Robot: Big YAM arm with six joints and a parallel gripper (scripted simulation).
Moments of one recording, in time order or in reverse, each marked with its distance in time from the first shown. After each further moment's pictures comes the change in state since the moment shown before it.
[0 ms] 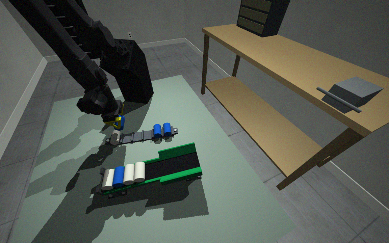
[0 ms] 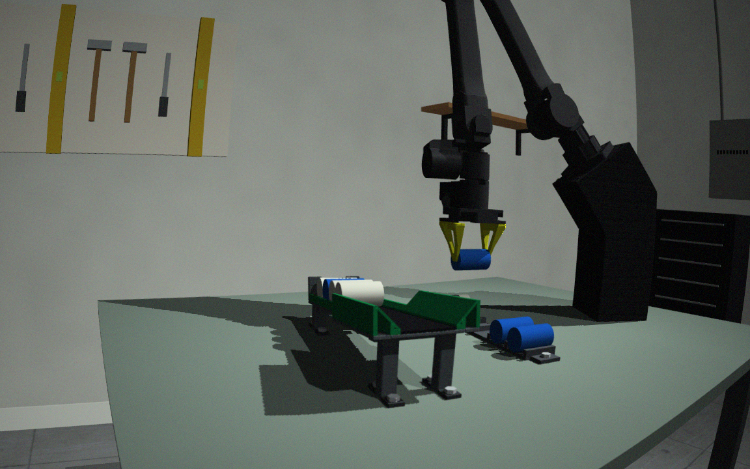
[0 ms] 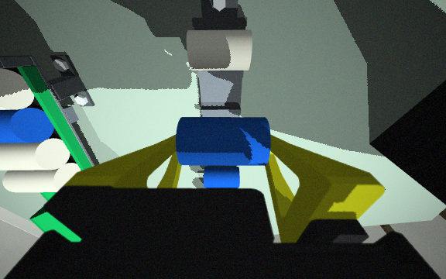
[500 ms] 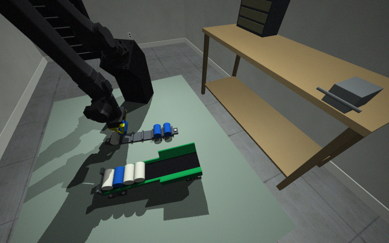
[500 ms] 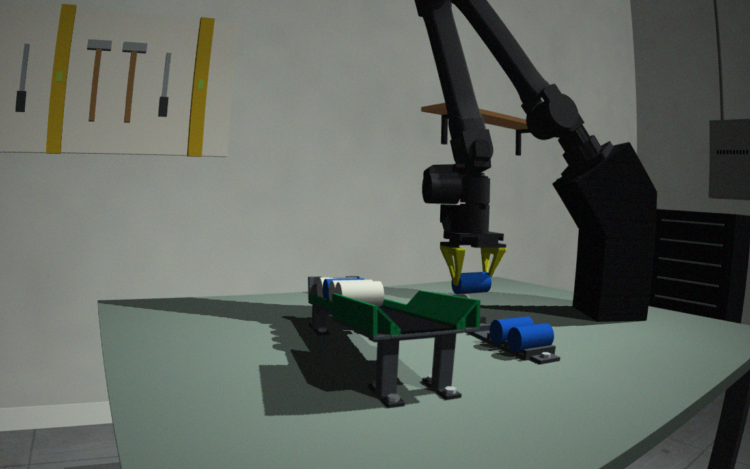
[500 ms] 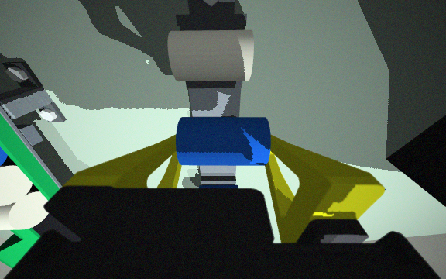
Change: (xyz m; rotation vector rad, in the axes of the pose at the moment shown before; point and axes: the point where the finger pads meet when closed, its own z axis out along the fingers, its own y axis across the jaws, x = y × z) arm 0.000 -0.005 0.045 0.012 0.002 0.003
